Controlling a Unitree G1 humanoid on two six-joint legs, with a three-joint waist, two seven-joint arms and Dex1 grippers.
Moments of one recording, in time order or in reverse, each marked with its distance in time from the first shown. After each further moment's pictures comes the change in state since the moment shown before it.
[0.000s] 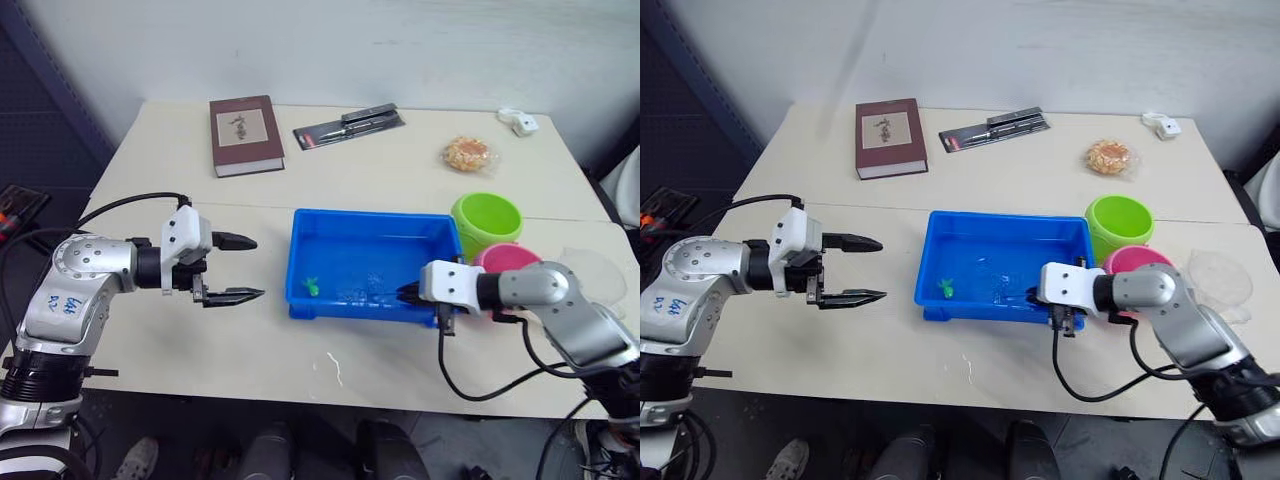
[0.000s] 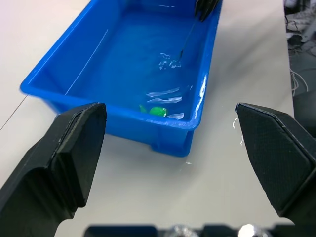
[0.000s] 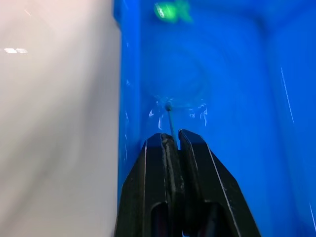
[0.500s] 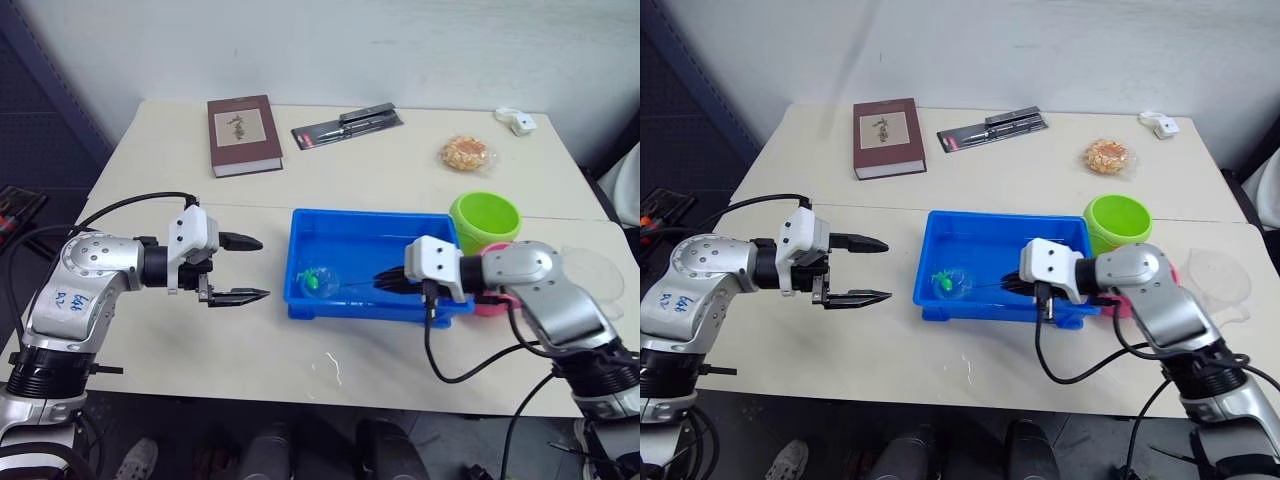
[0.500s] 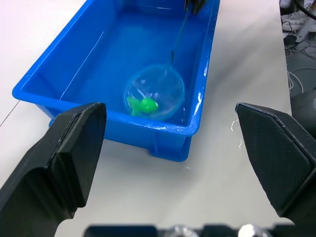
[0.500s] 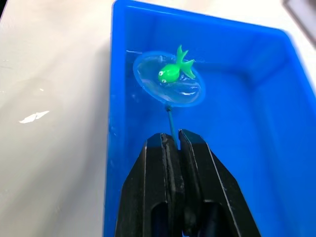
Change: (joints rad) left arm -0.016 -0.015 -0.011 0.016 0.005 -0.005 0.004; right arm -0.012 0.061 -0.137 -0.015 0.101 0.075 0.081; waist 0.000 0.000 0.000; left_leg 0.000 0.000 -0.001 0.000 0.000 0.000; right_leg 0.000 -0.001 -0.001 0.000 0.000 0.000
